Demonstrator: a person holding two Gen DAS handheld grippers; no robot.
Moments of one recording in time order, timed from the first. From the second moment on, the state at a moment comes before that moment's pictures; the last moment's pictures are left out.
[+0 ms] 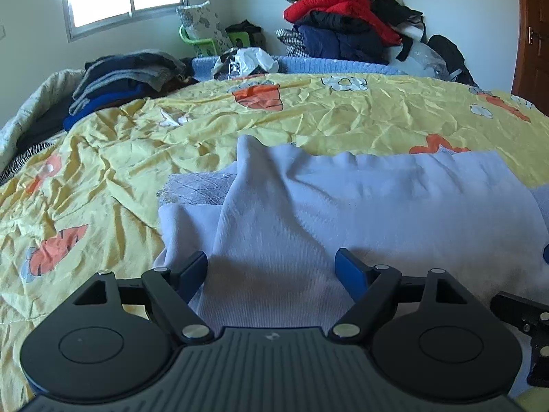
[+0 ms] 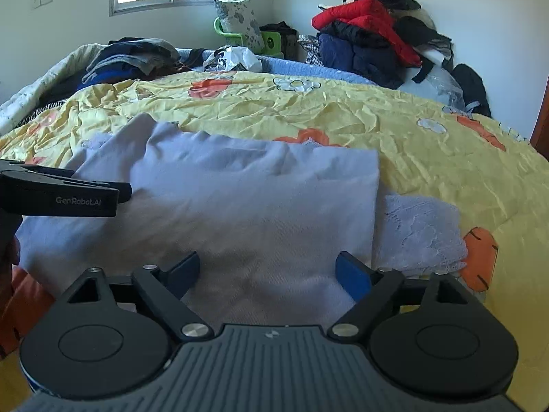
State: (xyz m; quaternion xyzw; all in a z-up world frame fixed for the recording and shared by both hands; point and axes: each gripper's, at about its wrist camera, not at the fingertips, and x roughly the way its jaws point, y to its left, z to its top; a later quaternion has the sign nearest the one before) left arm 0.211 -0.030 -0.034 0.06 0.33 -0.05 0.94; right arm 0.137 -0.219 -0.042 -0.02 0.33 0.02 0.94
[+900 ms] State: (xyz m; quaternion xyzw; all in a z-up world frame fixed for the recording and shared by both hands) left arm 0.267 -0.013 0.005 -0.02 0.31 -0.09 0.94; right arm 0.121 -0.214 -0.054 -0.01 0.31 0.03 0.95
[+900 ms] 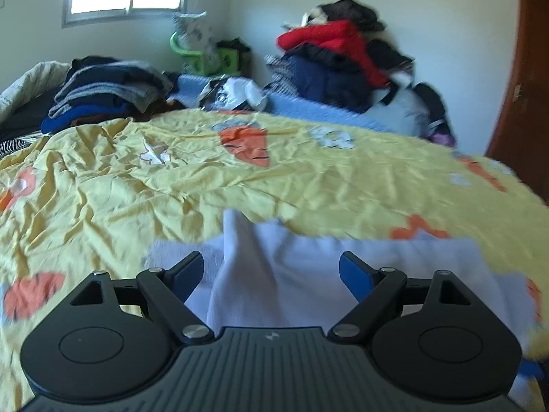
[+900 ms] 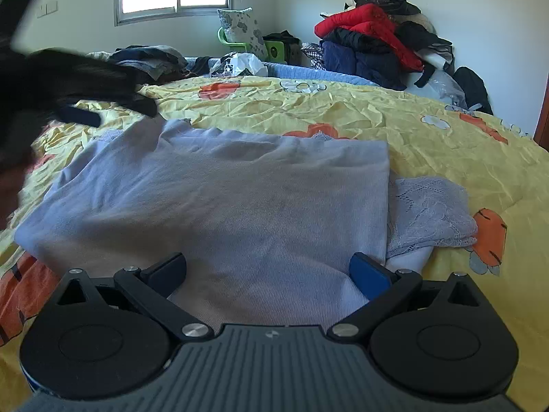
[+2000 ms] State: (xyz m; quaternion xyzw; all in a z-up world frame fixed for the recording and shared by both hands) left arm 0.214 0.054 -0.025 0.02 0.35 0.00 0.94; right arm 0.093 -0.193 -0.044 0.01 0.29 0.02 0.96
